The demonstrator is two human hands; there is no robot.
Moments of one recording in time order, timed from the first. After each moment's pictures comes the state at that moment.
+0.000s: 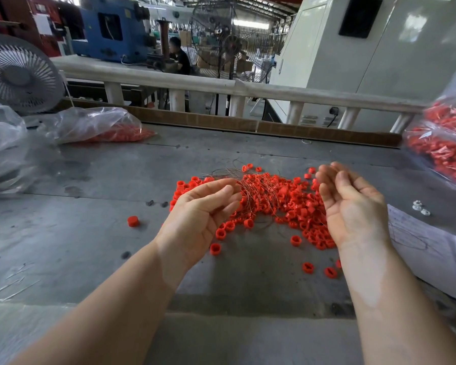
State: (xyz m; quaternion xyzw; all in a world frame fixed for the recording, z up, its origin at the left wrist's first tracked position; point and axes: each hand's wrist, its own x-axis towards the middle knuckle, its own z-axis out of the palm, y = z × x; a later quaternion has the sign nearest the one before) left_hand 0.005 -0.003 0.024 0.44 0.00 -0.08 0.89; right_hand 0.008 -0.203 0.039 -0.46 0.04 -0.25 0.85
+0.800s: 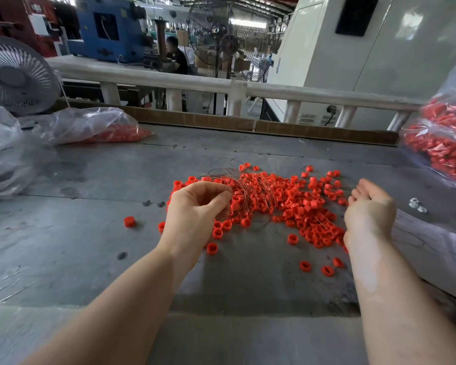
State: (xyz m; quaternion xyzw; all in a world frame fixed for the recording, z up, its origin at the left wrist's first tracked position) left_hand 0.001 -0.006 0.017 0.67 -0.03 0.10 0.73; right_hand 0.032 -0.243 0.011 -0.63 0.27 -0.35 0.64
